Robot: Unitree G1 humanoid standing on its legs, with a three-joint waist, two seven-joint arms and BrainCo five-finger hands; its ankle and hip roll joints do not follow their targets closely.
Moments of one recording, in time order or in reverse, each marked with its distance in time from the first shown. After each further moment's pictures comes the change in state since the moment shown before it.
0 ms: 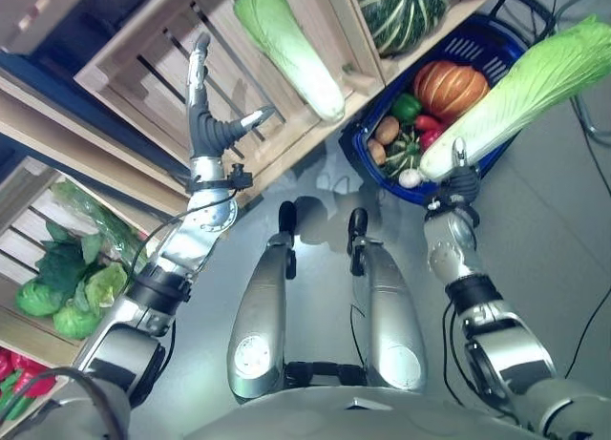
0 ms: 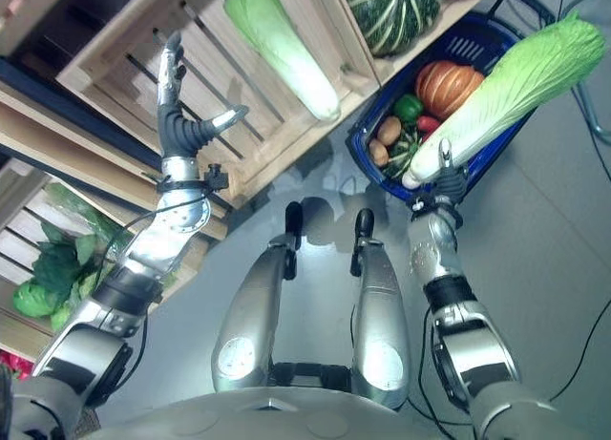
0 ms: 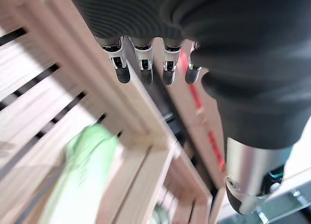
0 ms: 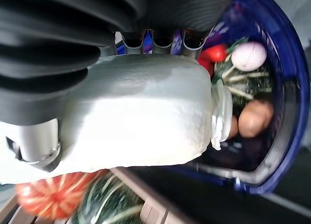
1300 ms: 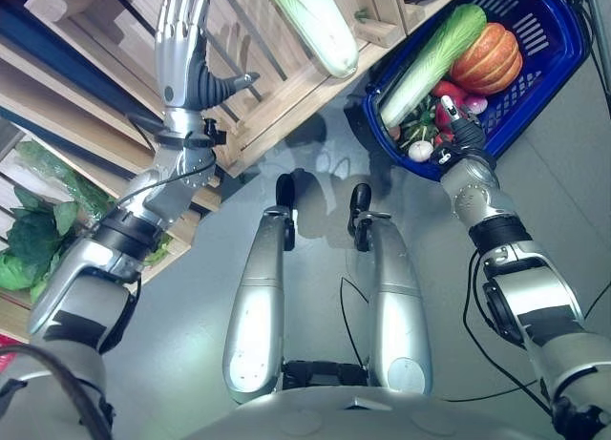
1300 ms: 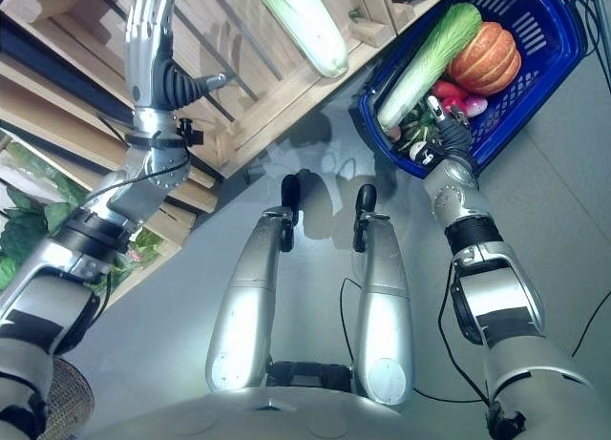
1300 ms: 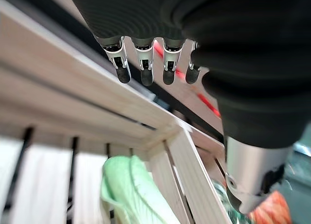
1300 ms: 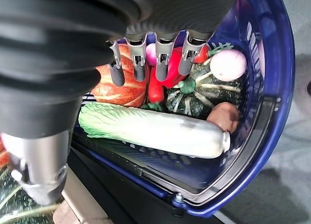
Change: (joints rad) left arm -0.331 0.245 -0.177 0.274 0.498 0.113 0.168; right arm -0.211 -0.127 0.091 0.116 -0.022 0.333 0.076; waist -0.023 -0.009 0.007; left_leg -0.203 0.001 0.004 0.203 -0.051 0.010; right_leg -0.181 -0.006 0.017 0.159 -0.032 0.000
